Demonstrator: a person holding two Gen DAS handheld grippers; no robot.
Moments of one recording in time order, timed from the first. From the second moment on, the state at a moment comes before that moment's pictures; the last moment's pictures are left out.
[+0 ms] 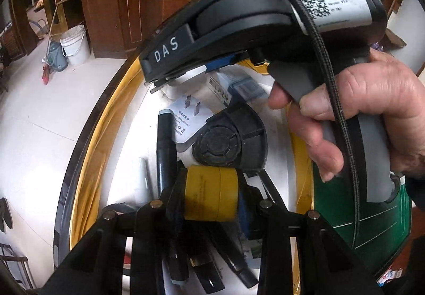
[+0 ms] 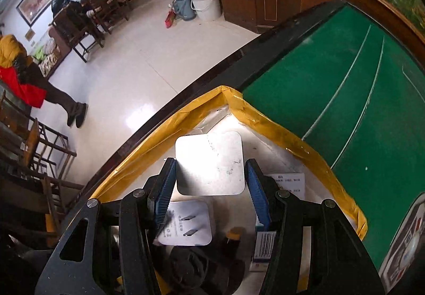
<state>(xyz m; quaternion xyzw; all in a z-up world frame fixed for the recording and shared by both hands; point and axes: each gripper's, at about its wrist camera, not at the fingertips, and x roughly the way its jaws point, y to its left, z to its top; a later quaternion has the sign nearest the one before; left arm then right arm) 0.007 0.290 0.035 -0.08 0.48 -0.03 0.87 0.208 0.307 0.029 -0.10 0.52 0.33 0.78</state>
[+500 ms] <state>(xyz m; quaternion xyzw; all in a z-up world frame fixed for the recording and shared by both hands) -0.010 0.264 0.061 -0.08 0.46 -0.01 0.89 0.187 0.239 0.068 -0.01 0.51 0.34 0.79</state>
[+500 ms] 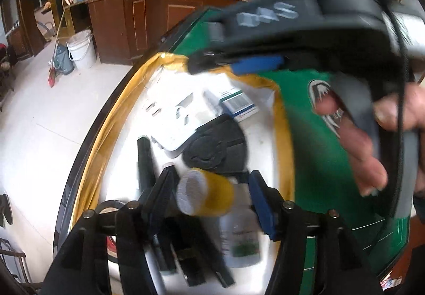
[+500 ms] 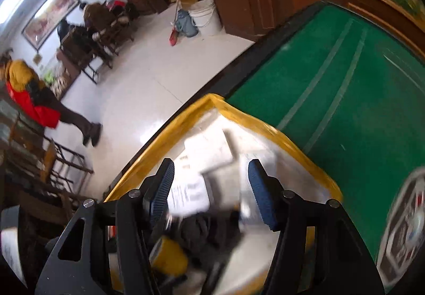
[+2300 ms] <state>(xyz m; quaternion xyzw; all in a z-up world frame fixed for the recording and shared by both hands) -0.006 0.031 0.007 0.03 0.46 -0.06 0.89 -0.034 -0.187 0.033 0.14 0.54 0.08 0.83</state>
